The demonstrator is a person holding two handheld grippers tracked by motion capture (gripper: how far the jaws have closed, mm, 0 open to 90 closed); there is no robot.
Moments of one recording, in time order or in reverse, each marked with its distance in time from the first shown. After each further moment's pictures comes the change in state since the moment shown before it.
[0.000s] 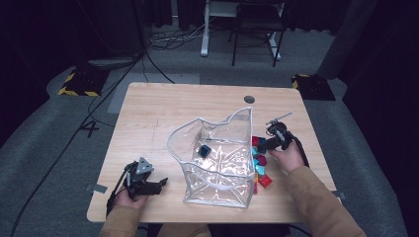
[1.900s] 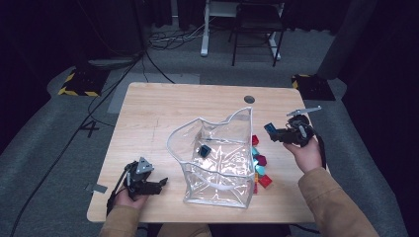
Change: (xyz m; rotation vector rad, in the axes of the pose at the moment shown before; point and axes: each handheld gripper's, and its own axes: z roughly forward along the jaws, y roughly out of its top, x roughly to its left) left arm 0.001 0.000 0.000 0.003 0.002 0.005; right arm 0.003 -0.008 -0.086 -0.248 0.028 0.004
